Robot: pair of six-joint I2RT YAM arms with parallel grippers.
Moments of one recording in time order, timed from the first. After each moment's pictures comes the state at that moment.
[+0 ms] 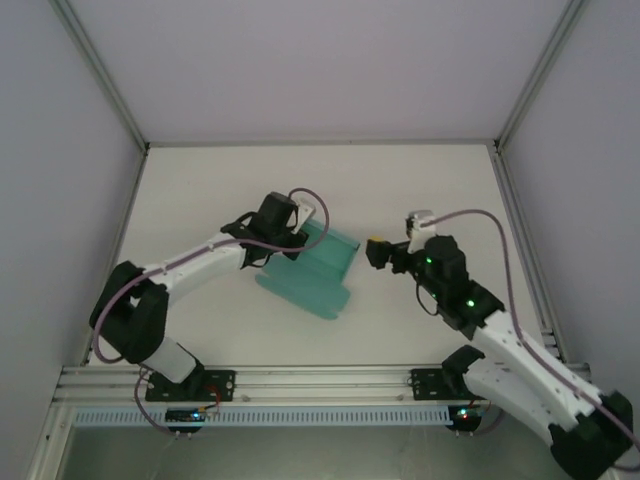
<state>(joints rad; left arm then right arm) -0.68 1.52 1.06 -0.38 0.02 0.05 0.57 0.70 0.57 -0.18 0.13 0.31</state>
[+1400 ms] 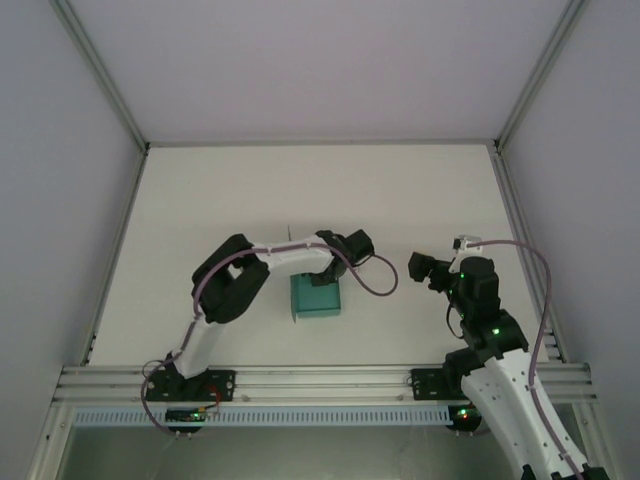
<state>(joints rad) -0.99 2.14 1.51 -0.82 -0.56 0.49 0.23 0.47 0.45 -0.46 0.05 0.39</state>
